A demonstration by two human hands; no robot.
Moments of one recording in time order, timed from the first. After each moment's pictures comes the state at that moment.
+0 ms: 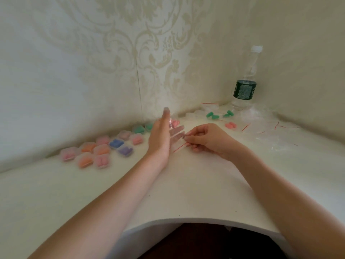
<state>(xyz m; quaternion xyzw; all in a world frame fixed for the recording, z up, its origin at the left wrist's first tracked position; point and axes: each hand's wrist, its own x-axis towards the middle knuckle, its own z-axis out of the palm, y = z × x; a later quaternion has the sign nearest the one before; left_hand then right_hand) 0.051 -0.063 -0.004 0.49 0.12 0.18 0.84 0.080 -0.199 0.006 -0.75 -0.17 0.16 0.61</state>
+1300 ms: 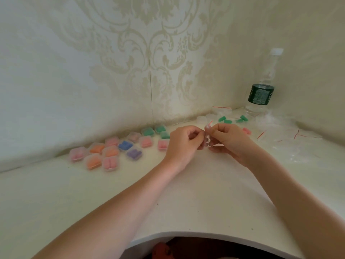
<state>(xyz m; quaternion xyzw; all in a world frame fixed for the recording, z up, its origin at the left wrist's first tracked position) 0.051 -0.071 -0.015 0.75 -0.06 0.22 0.62 0.095 -0.205 0.008 -0.73 -0.16 0.12 0.65</state>
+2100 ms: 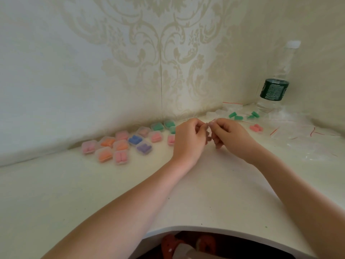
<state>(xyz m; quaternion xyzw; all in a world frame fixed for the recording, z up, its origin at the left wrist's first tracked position) 0.046 -0.068 -0.015 0.77 0.04 0.28 0.57 0.081 -0.187 0.009 -0.85 -0.26 -0.02 0.47</state>
